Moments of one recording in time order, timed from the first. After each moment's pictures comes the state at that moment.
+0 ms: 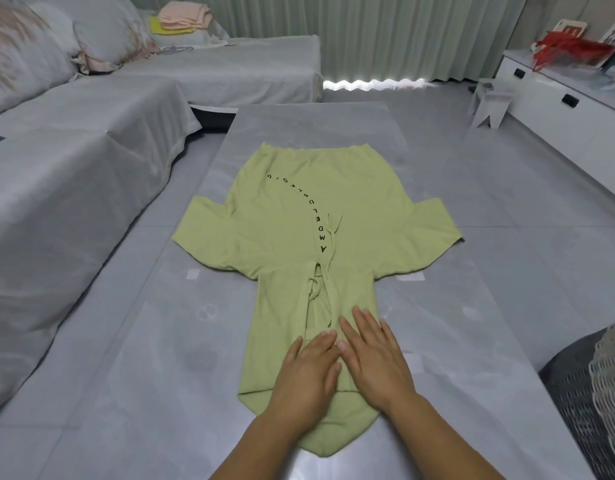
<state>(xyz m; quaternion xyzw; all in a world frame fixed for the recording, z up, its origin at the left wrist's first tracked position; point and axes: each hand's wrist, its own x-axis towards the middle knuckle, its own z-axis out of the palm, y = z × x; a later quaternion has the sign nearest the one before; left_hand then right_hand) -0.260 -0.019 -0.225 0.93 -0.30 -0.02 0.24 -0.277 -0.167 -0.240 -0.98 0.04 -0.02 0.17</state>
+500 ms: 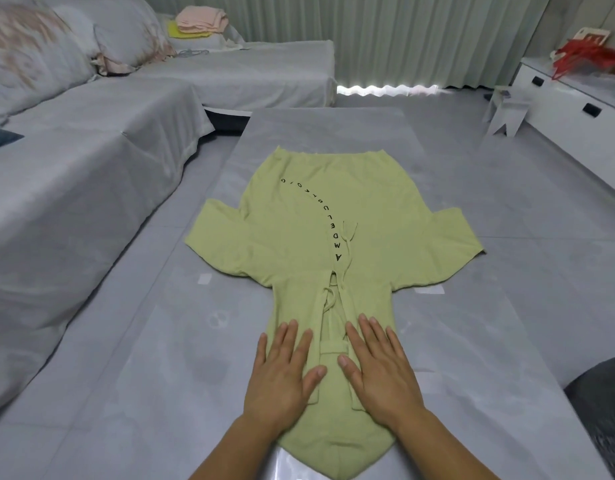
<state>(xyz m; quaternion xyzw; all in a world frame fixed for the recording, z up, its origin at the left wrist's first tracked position) -0.232 0.022 -0.226 0.97 -0.20 -0.10 0.09 -0.269 -0.153 -0.242 -0.99 0.05 0.04 0.11</state>
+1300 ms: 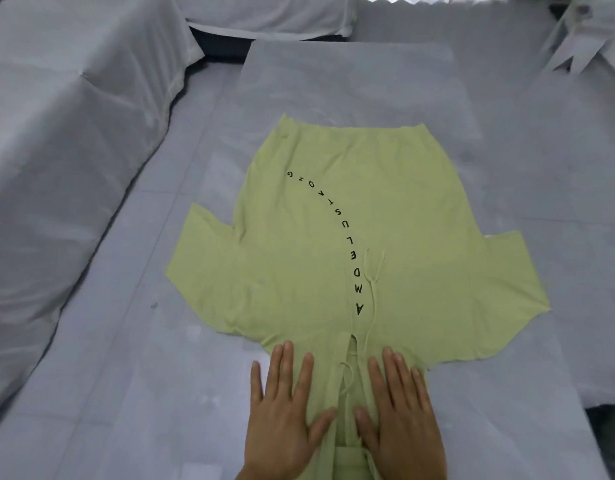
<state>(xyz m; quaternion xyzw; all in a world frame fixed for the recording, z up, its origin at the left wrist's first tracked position) -0.145 0.012 -0.242 0.98 -0.20 -0.06 0.07 -0.192 -0.176 -0.241 -0.99 0.04 0.01 0.10</state>
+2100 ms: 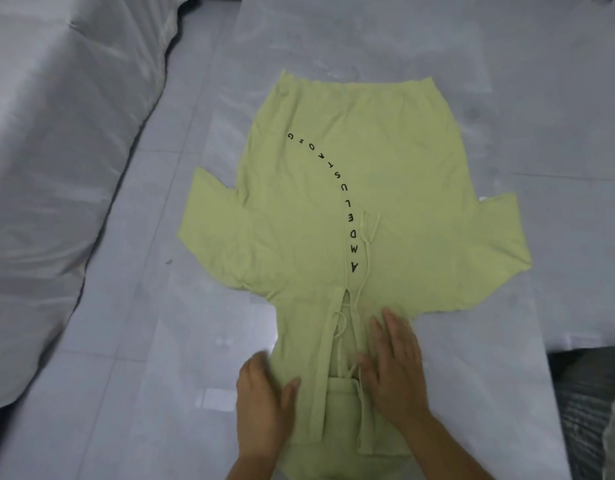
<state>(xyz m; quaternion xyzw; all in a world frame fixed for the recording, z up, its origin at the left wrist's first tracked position) -0.197 0.026 -0.184 0.92 0.14 -0.17 0.33 -0.204 -0.179 -0.206 -0.97 0.10 0.05 0.21</state>
